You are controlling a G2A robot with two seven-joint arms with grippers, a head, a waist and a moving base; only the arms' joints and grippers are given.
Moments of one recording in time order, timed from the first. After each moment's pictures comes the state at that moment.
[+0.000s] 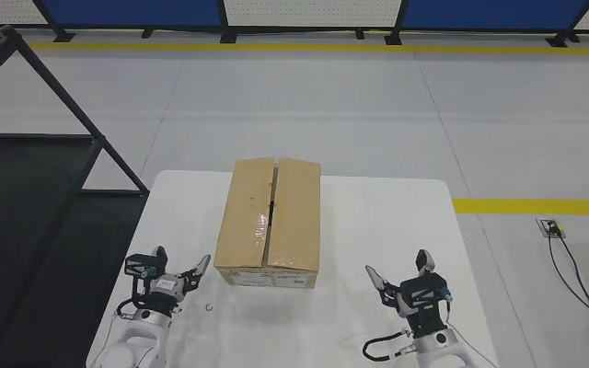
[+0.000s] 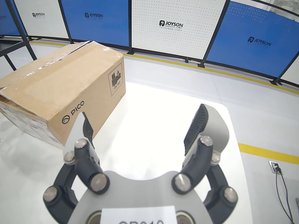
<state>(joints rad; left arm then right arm) 1.44 -1.18 -1.54 -1.71 1.23 -0.07 0.02 -1.54 -1.21 1.33 -2.00 -1.40 0.10 -0.02</state>
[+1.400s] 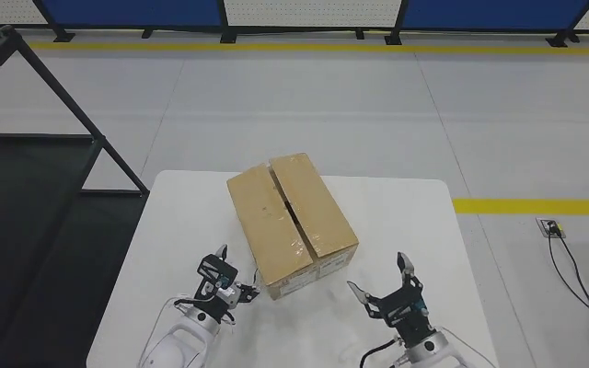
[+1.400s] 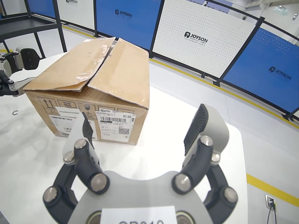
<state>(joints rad) 1.38 -1.20 -1.33 -1.77 1.47 -0.18 -0.01 -1.54 -1.21 1.32 -2.01 -1.58 -0.07 -0.05</state>
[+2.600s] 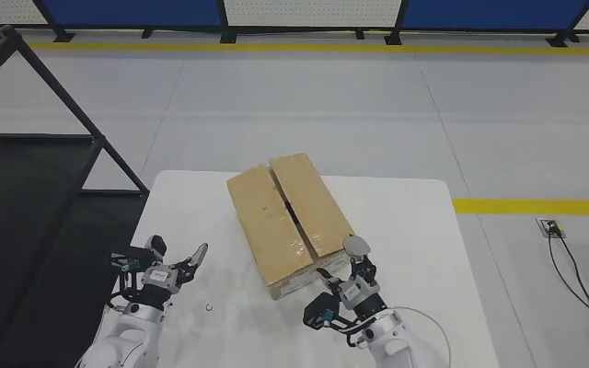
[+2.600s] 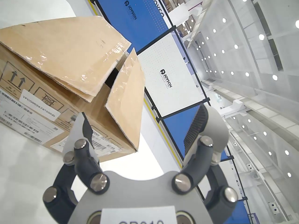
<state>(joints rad) 1.44 -1.19 -1.60 -1.80 1.10 -0.16 -0.01 -1.29 -1.24 1.06 -1.88 -2.36 0.03 0.07</state>
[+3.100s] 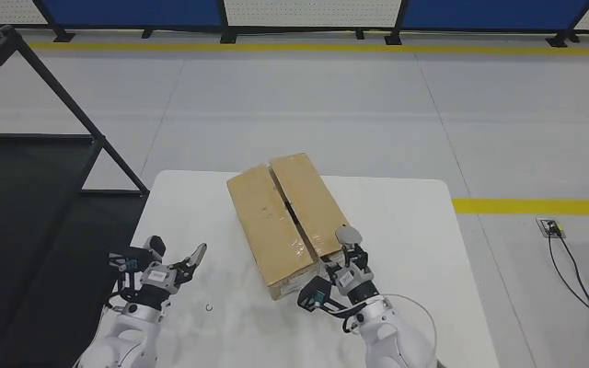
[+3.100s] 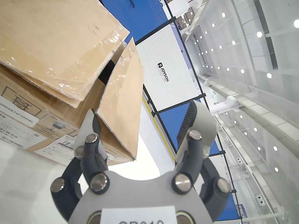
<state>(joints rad) 1.44 -1.19 -1.61 -1.80 1.09 -0.17 -0.02 -1.21 -1.27 1.02 -1.79 -2.38 0.05 0.14</state>
